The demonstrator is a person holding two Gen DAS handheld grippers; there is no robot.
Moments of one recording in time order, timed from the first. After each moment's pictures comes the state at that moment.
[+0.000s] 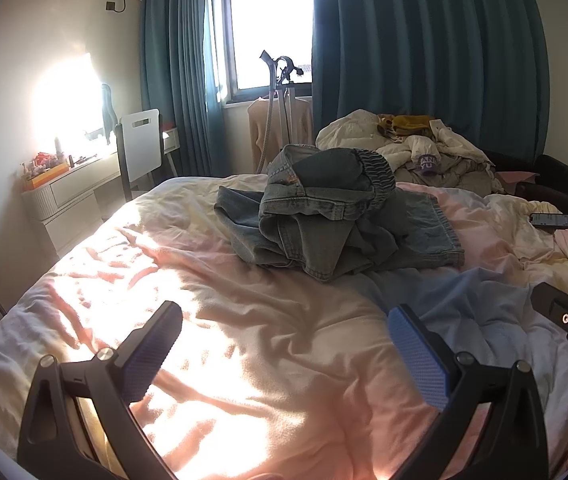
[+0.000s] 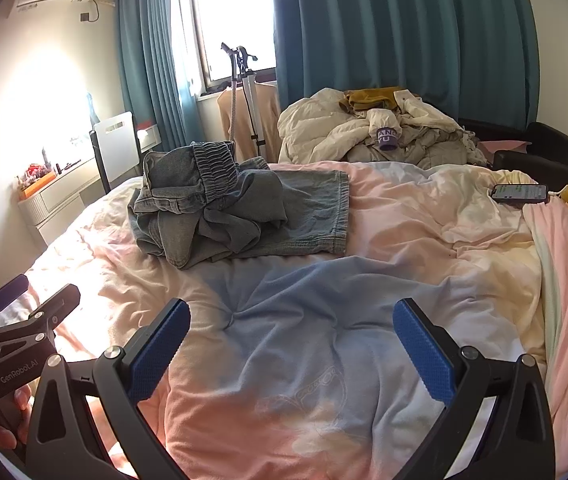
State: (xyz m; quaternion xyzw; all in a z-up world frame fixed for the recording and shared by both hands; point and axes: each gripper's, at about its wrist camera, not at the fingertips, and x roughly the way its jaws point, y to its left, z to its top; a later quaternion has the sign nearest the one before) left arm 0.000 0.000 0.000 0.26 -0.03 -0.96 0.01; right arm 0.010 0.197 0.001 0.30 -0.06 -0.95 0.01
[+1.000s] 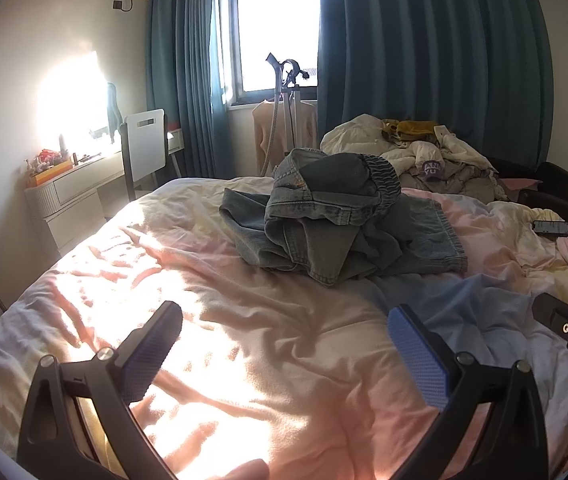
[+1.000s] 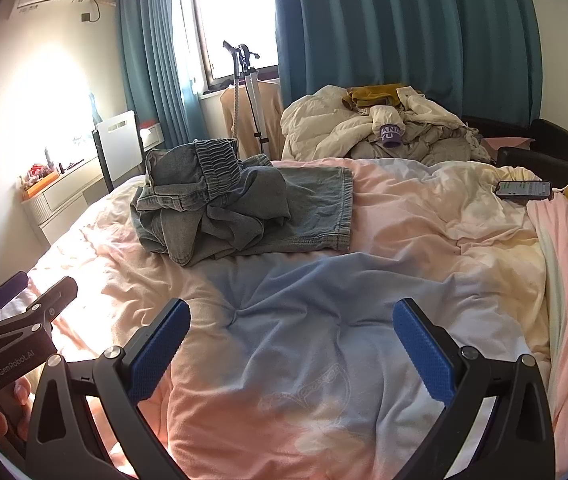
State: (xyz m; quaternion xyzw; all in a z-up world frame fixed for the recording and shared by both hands) left arm 0.000 -0.005 0.000 0.26 -0.02 -0.97 0.01; right arm 0.010 0.196 -0.002 0.30 -0.07 -0.95 0.02
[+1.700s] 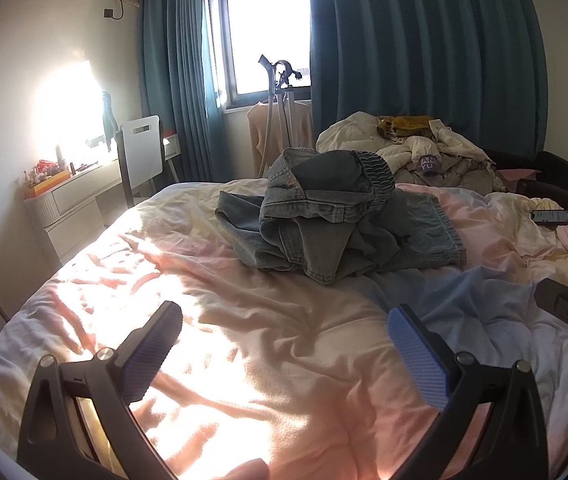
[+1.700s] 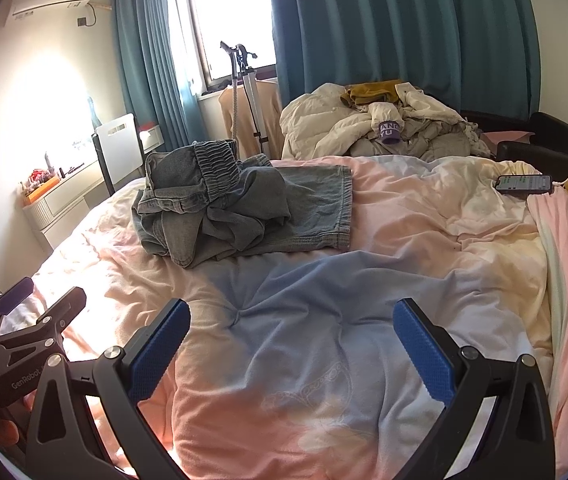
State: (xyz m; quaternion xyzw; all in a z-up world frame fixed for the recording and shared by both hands) left arm 0.001 0.002 -0.002 0.26 -0.04 -0.97 0.01; right arm 0.010 0.201 0.000 0.30 -0.08 -0.95 0.02
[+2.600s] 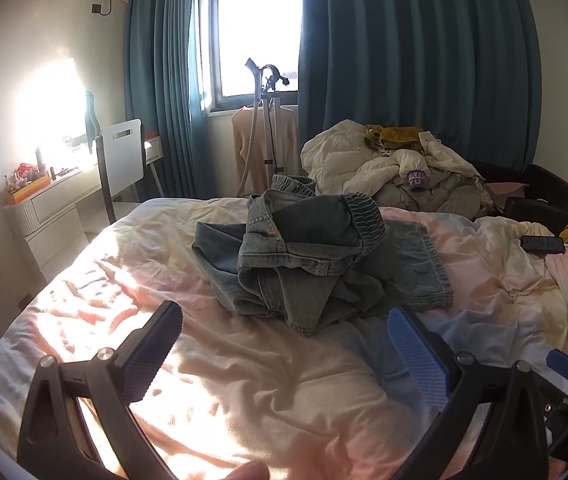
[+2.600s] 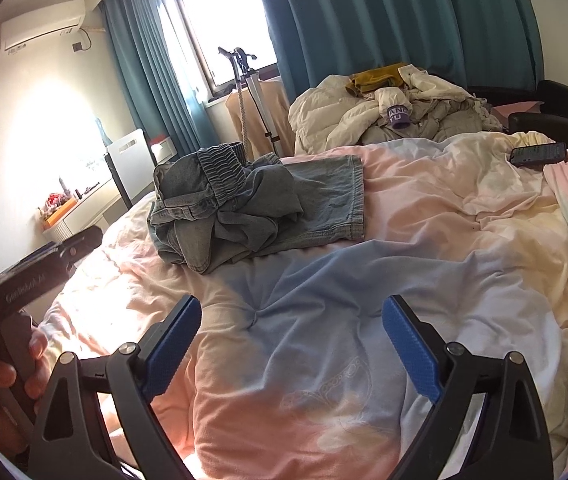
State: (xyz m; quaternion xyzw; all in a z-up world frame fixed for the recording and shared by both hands) left arm -0.055 0.006 0.043 0.25 -0.02 -0.97 -0.02; right arm 0.006 0.219 -0.009 0.31 -0.15 -0.94 0.06
